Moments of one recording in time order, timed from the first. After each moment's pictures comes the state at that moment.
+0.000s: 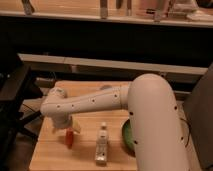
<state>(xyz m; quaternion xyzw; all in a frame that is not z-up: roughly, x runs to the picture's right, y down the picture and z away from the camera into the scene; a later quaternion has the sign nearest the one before) -0.207 0.229 0.784 -0.25 -0.26 -0.65 0.67</state>
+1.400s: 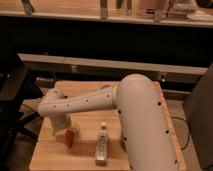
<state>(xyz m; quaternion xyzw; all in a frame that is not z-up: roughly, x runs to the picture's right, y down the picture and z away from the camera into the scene) -0.212 0.240 0.806 -0.27 -0.27 -0.68 0.63</state>
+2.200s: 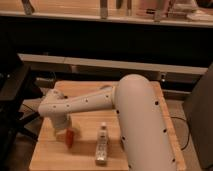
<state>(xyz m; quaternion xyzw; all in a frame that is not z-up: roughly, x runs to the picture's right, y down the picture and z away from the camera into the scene) -0.208 0.244 0.811 -0.28 -0.27 -0.69 0.62</state>
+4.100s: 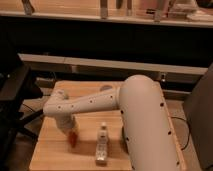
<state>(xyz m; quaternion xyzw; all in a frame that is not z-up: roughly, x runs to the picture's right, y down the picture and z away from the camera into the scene) -0.179 0.242 0.815 -0.28 -0.26 -0.68 0.62</state>
